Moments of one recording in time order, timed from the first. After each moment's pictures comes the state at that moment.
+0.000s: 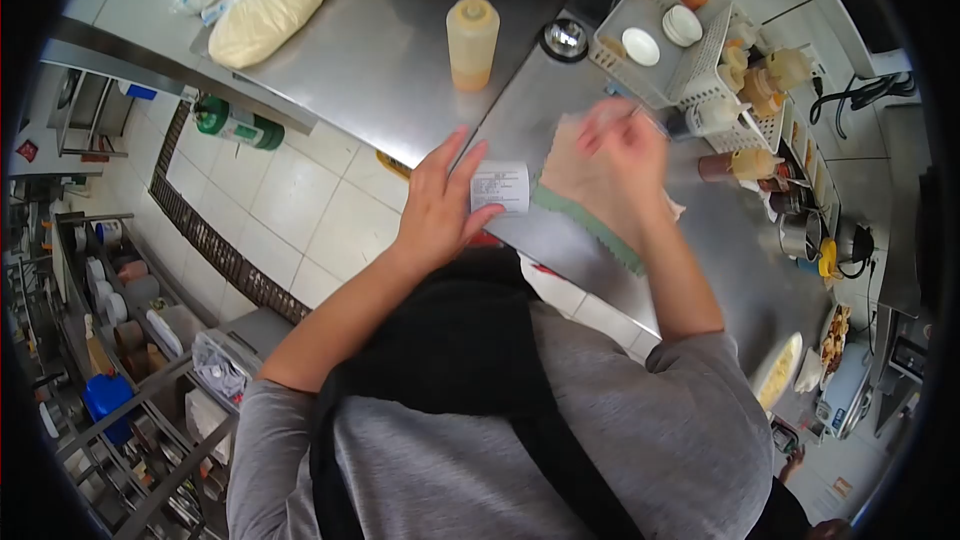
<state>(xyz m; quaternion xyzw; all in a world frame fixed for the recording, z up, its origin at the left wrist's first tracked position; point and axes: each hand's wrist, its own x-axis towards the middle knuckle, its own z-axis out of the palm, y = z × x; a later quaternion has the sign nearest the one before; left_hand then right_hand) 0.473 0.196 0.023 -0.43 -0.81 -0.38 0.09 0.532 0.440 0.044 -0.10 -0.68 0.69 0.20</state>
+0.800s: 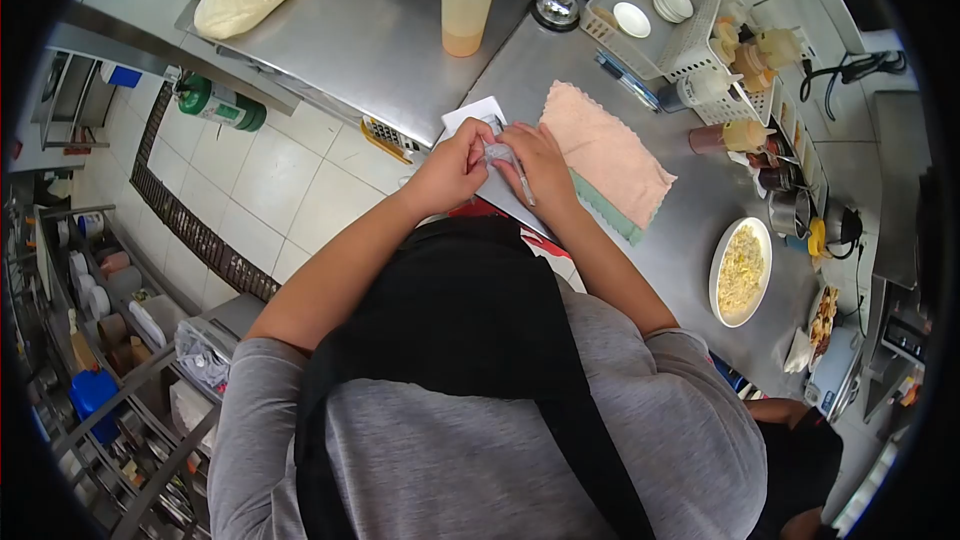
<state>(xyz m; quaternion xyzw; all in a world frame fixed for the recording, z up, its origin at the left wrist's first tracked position) 0.465 0.209 -0.034 -0.35 -0.70 -0.55 -0.30 0.560 0.373 -0.041 0.00 -0.92 0.33 0.20</state>
